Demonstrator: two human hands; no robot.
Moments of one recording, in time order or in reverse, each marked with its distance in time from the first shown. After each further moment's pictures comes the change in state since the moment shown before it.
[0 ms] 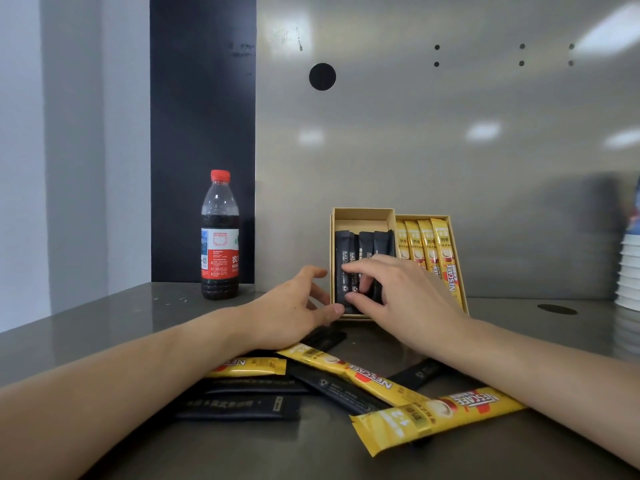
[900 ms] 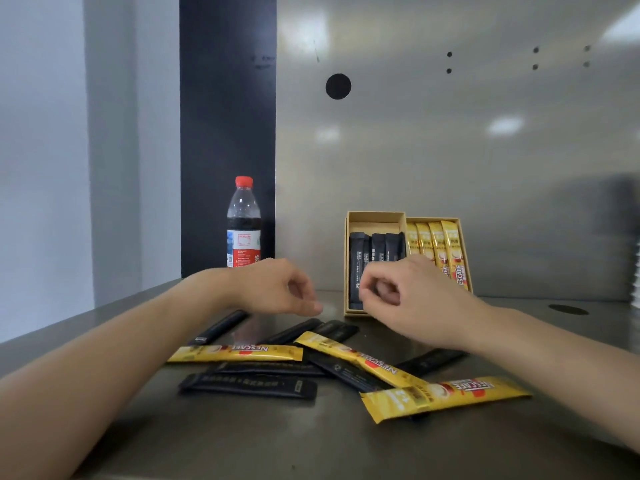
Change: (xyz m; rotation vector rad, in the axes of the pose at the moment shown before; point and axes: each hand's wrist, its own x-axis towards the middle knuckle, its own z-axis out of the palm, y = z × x) left_hand -0.017 -0.007 -0.058 0.292 -0.170 0.017; right_hand -0.006 -0.020 -0.039 0.282 -0.124 -0.075
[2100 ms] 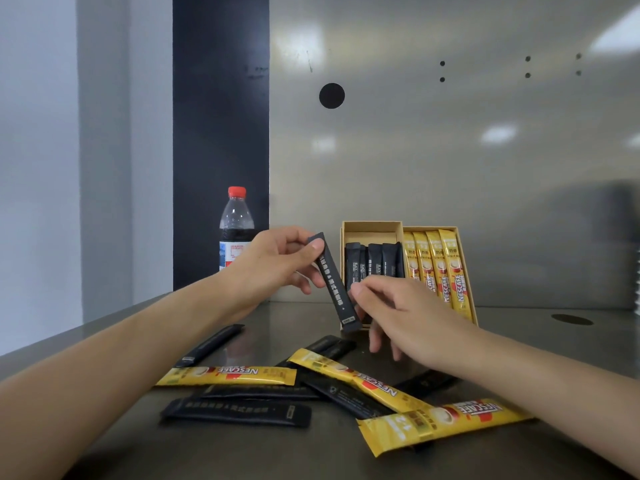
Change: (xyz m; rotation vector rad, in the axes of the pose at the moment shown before) left_hand 0.002 0.023 -0.001 -0.870 0.418 0.187; right_hand -0.003 -0.010 0.009 0.347 -0.091 0.306
